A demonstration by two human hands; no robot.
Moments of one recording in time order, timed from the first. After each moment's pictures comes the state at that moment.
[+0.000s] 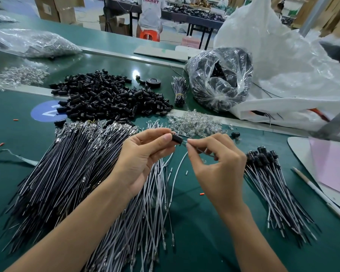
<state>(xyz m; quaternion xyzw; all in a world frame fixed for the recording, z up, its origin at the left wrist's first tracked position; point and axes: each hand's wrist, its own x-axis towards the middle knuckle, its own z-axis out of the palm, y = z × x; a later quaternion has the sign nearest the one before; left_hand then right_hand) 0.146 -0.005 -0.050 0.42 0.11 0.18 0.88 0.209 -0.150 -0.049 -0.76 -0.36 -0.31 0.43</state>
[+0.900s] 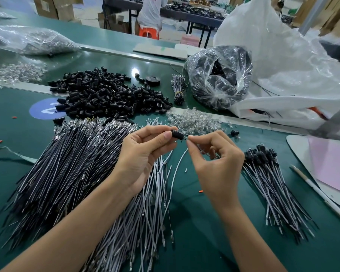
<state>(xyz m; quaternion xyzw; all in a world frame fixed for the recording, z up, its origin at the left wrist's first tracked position) 0.148 -0.008 -0.054 0.41 0.07 0.21 0.88 0.205 -0.146 -0.050 -0.73 -0.33 -0.23 0.56</state>
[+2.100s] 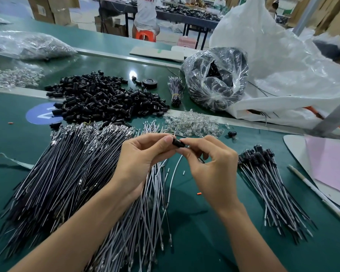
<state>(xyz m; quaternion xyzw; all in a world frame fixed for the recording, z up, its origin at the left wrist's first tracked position) 0.145 -0.017 -0.048 0.48 0.11 0.21 0.85 0.209 -0.150 -0.047 -0.77 -0.37 -0.23 0.46</state>
